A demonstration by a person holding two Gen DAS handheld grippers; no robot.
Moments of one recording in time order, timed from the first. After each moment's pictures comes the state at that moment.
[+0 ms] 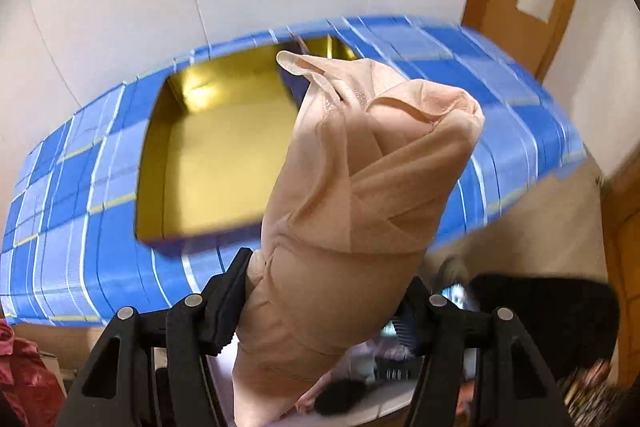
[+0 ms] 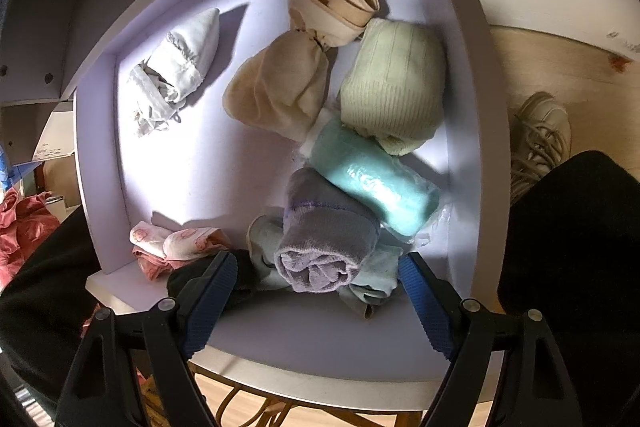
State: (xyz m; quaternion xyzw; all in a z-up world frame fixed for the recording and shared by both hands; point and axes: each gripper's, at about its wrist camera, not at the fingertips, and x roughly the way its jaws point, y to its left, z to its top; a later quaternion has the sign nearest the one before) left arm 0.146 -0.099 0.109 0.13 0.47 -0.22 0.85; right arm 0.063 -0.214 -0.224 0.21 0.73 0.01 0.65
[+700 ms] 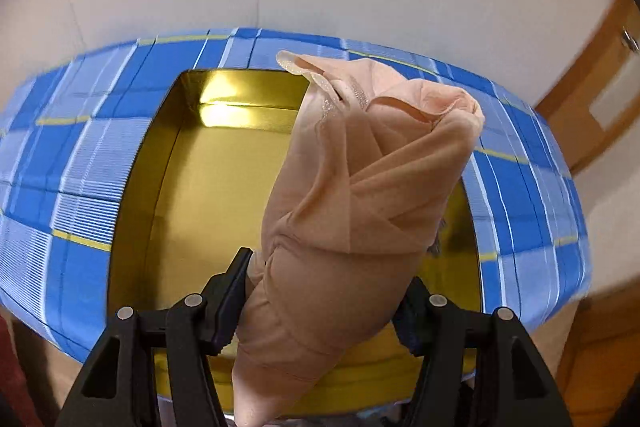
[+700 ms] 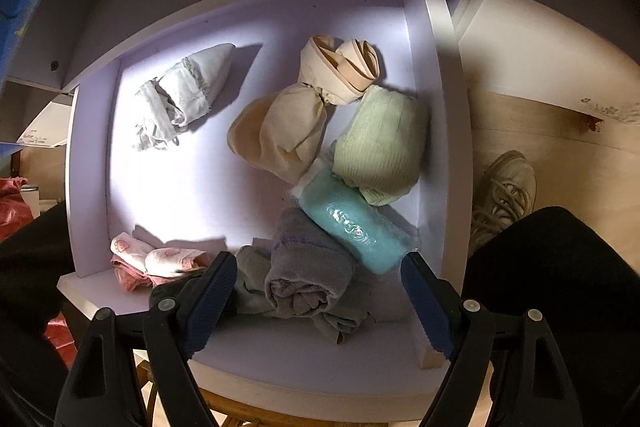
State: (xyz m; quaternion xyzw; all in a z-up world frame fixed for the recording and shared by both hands) left arm 0.306 -0.115 0.085 -0.03 0.54 -0.15 0.83; right arm 0.068 -0.207 -0.197 0.14 0.69 0.00 0.71
